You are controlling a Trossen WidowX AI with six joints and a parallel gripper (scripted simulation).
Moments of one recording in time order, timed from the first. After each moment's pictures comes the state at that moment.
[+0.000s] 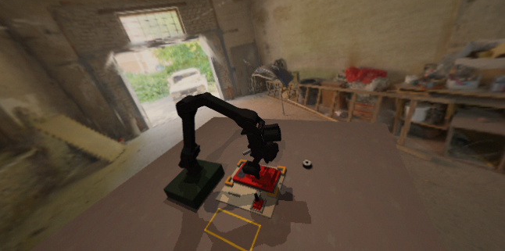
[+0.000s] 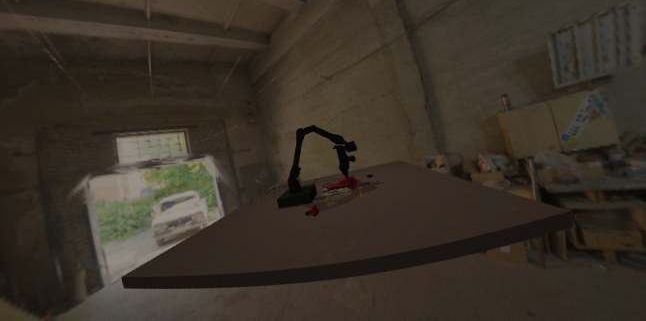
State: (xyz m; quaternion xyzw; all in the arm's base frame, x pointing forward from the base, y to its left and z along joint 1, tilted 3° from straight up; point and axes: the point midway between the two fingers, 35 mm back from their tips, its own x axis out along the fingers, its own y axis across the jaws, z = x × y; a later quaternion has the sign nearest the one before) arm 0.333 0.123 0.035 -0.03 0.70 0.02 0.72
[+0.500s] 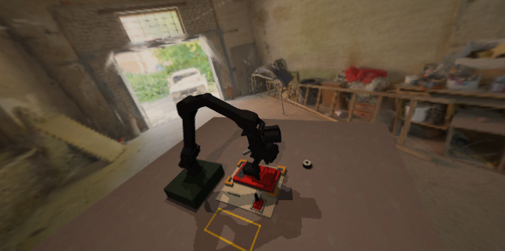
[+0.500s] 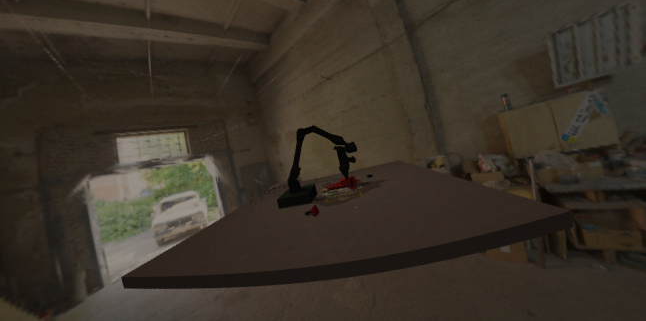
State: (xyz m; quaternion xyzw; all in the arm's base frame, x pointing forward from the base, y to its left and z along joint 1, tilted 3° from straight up) arm 0.332 0.123 0.030 -0.03 0.70 0.02 0.71
